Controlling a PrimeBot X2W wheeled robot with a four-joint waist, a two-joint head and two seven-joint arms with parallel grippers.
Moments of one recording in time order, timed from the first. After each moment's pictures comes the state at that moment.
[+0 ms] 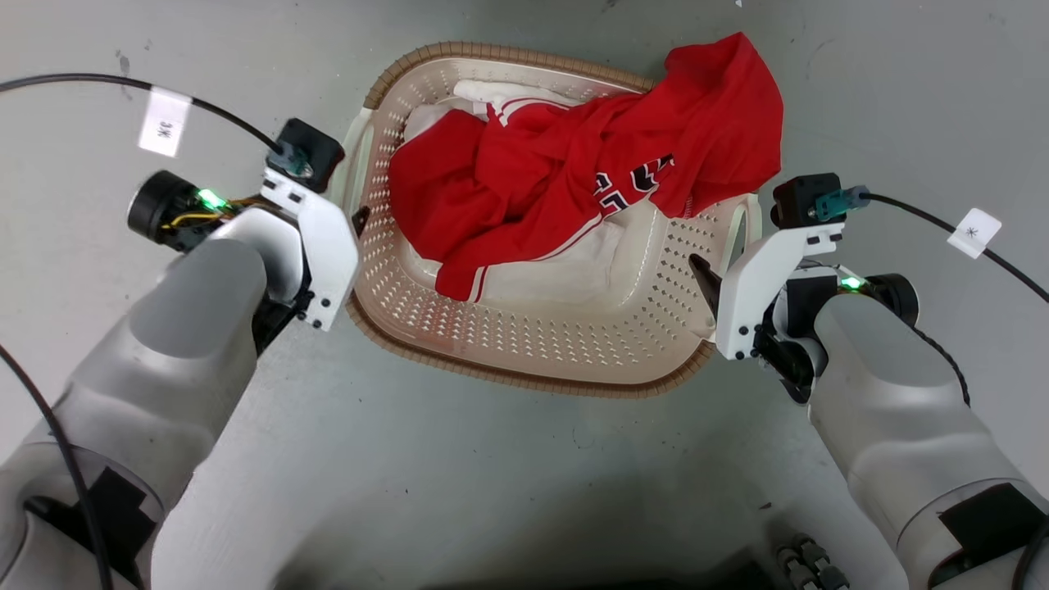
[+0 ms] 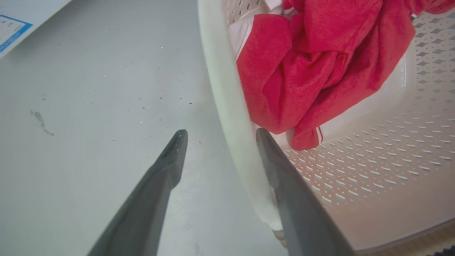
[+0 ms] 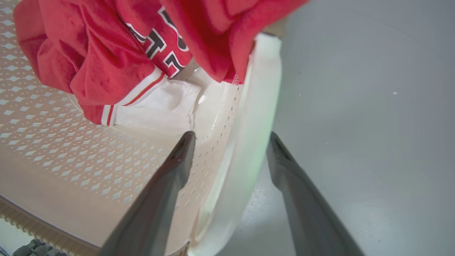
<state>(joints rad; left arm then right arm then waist) -1.08 0.38 -1.02 1.00 -0.69 -0.13 0.11 -0.96 -0.05 0.43 1.27 0.51 0.13 0.07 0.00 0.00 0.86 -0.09</state>
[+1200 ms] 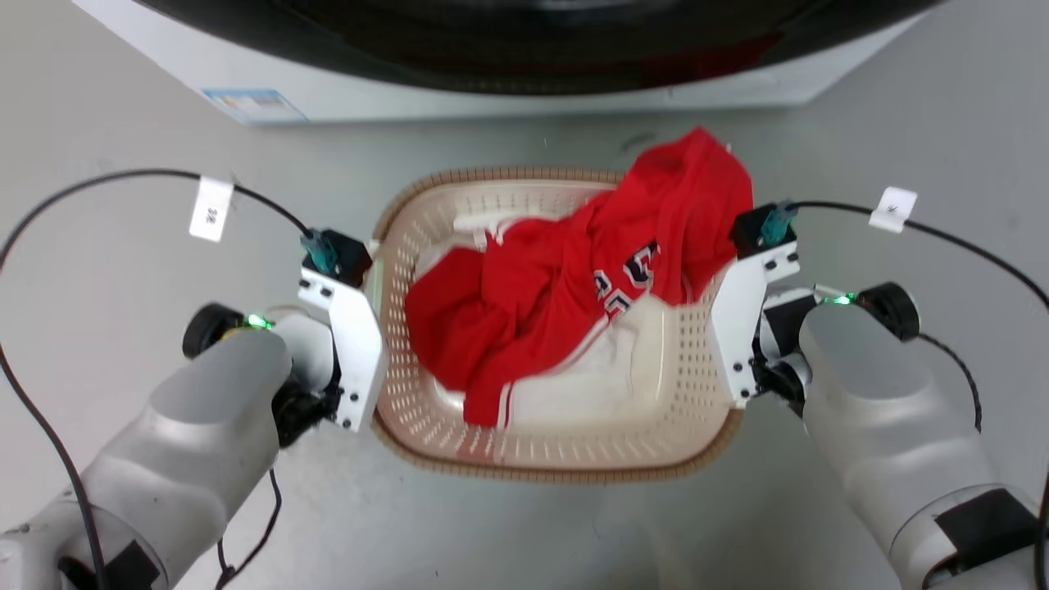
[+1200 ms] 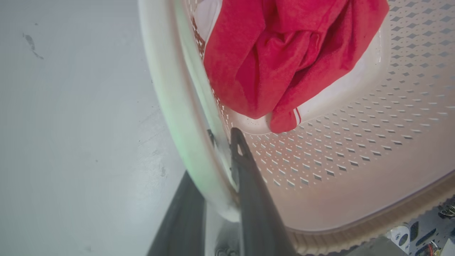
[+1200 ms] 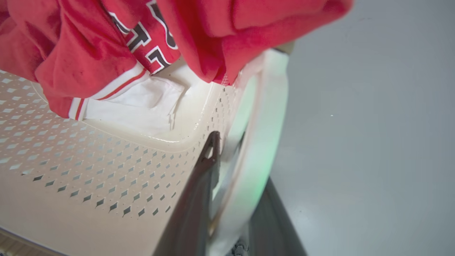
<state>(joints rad) -0.97 0.43 -1.25 0.90 -1.10 -0.13 0.31 -0.96 -0.04 0.38 1.29 0.21 0.13 0.35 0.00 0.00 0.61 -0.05</state>
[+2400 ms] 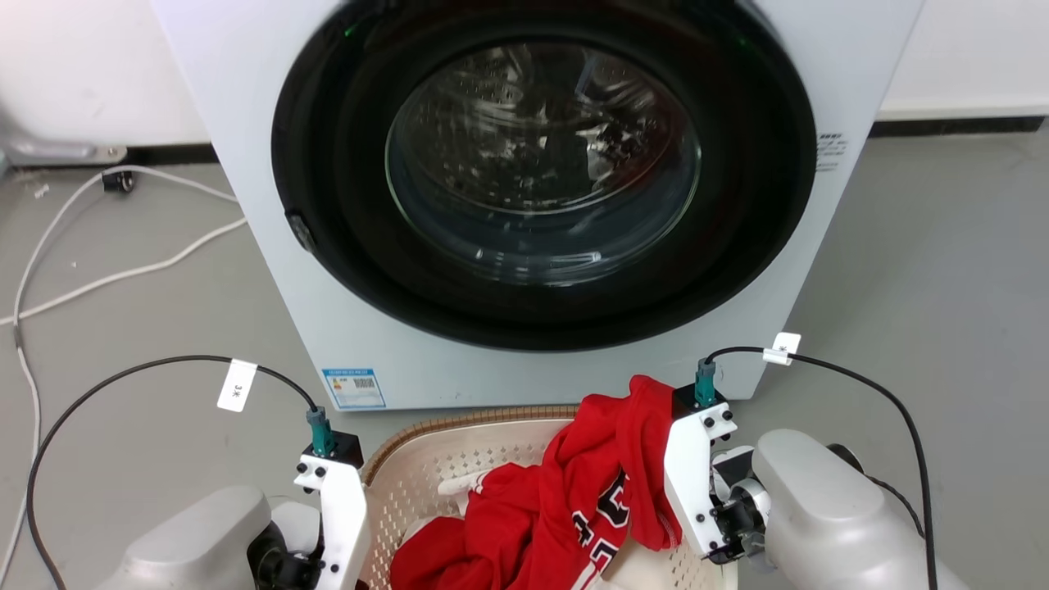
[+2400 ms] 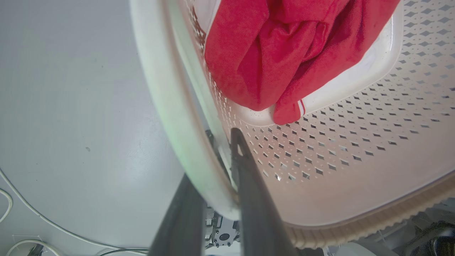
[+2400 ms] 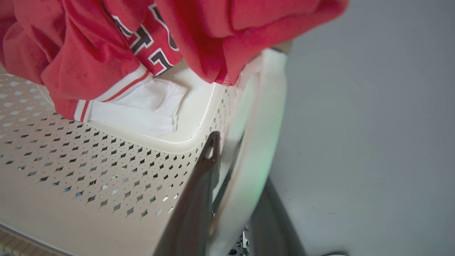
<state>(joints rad) -0.68 0.54 -1.28 0.71 -1.32 -0.13 0.70 -0.71 -0.04 0.68 1.13 0.53 0.13 0.80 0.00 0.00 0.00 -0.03</state>
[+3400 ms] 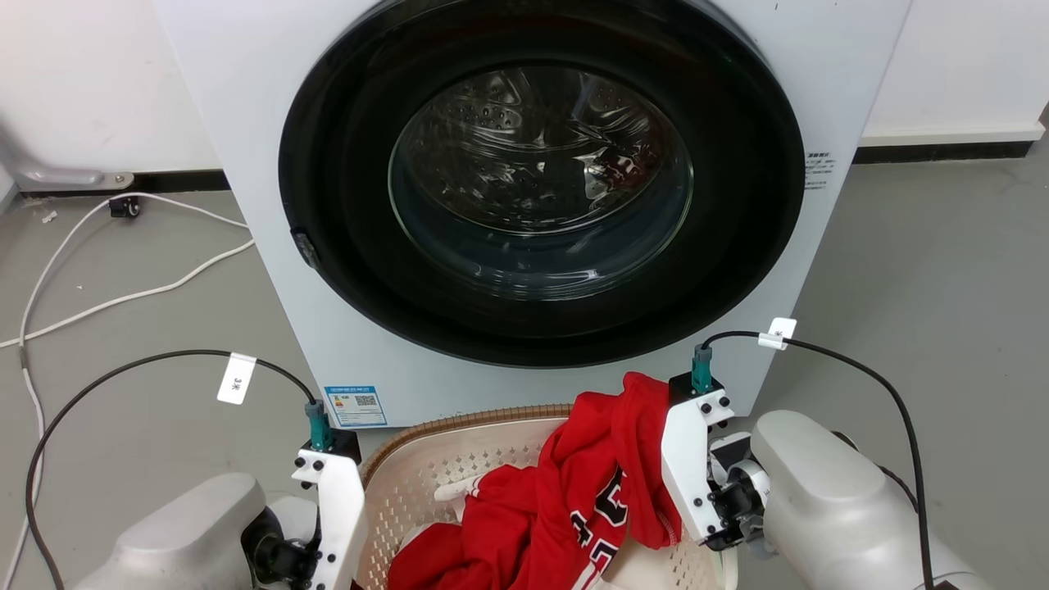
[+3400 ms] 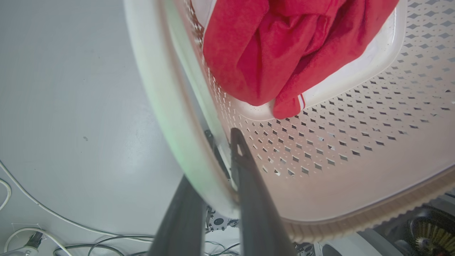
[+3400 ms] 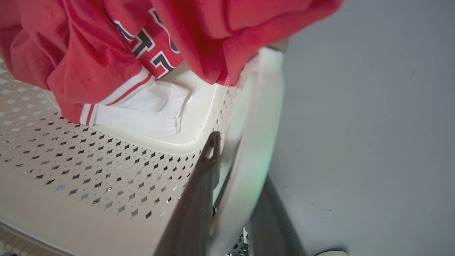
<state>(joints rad) -0.70 0.55 -1.28 0.70 -1.37 -0.13 0.81 -0.75 -0.04 0.75 1.15 0.63 0.13 0.86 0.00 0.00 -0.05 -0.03</state>
